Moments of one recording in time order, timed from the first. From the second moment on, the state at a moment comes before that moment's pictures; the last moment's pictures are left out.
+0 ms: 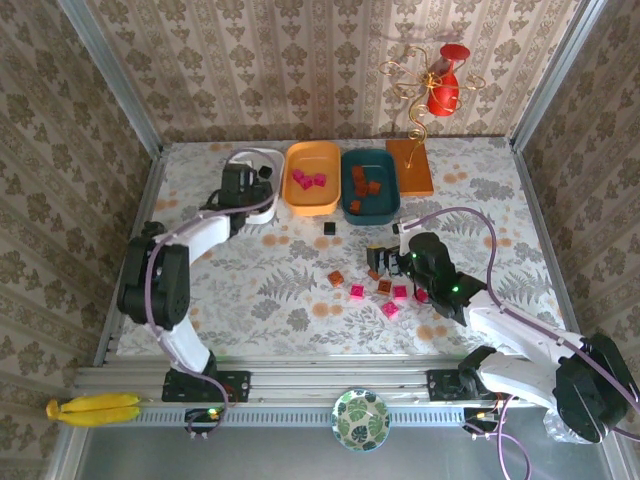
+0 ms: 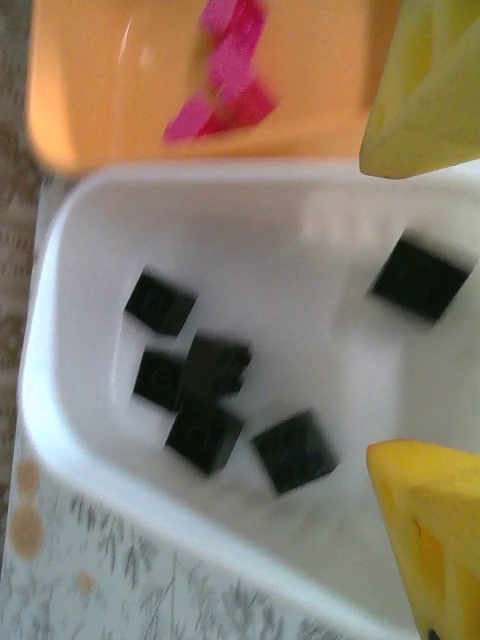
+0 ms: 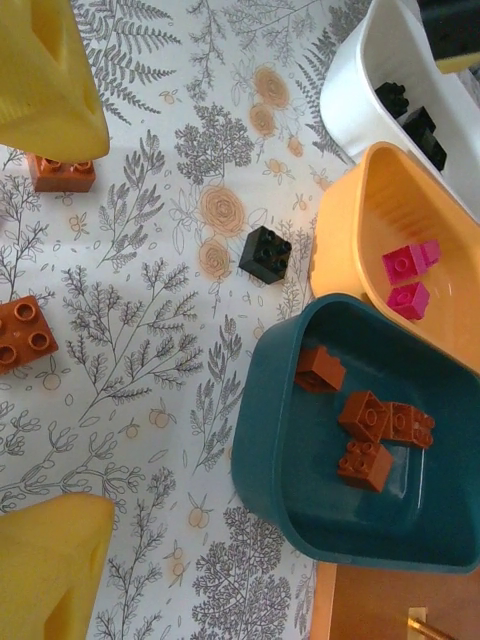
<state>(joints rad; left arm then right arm) -0.34 1.69 1.05 0.03 -0.14 -0.25 0.57 1.05 0.53 0.04 0.16 0.24</state>
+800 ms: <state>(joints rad) -0.73 2.03 1.20 0.07 -0.14 -0.26 0.57 0.92 0.47 0.02 0.26 0.24</state>
